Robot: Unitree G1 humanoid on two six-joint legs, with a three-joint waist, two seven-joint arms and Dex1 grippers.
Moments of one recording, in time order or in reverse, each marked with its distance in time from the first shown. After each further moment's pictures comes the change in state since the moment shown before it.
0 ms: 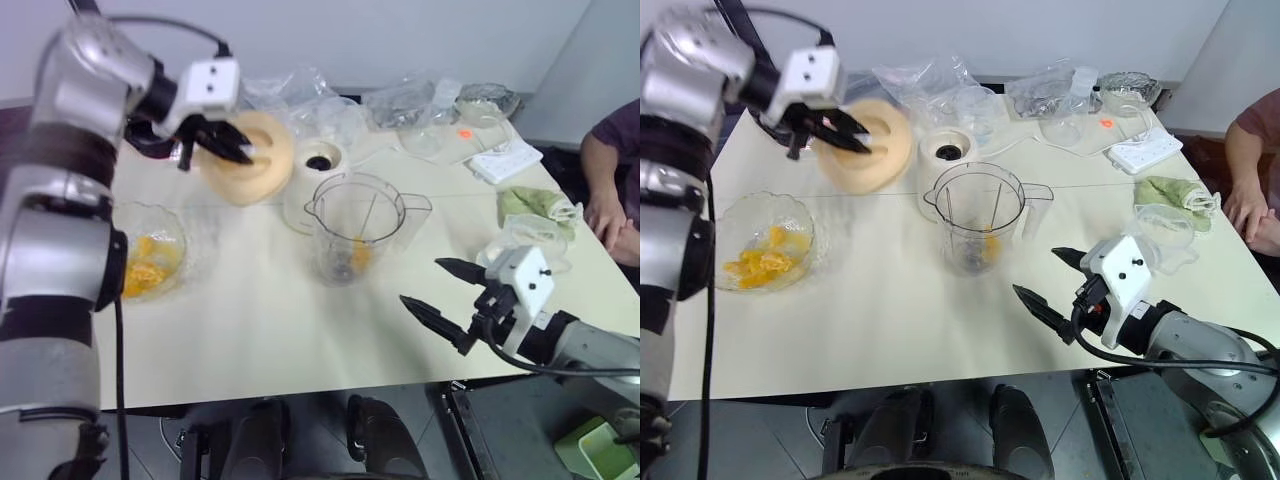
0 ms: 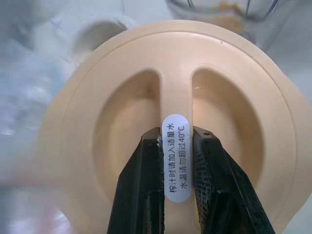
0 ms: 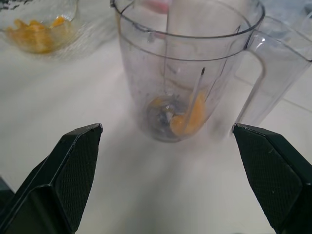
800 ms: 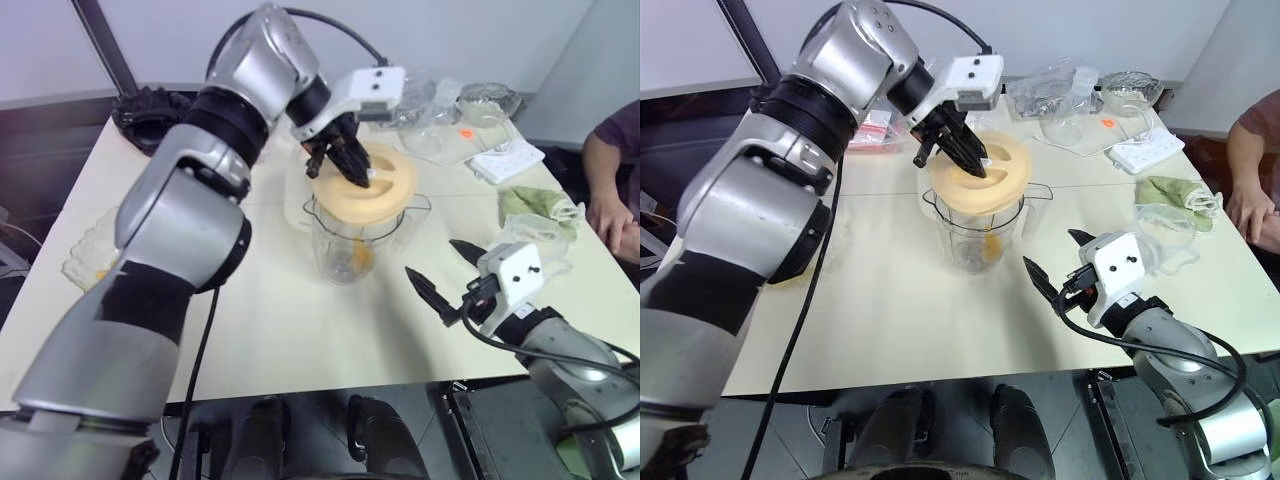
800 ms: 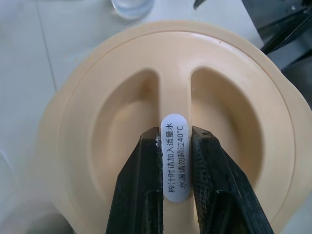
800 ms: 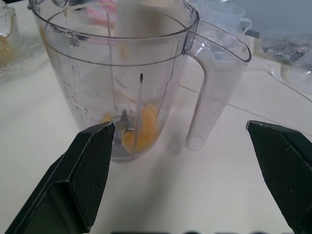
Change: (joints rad) left arm -0.095 -0.438 -0.156 0.097 -0.012 0.286 -0.001; right arm -0.048 0.213 0.129 0.074 -0.344 -0.117 -0.093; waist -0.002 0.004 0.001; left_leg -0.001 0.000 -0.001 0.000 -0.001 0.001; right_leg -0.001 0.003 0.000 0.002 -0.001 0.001
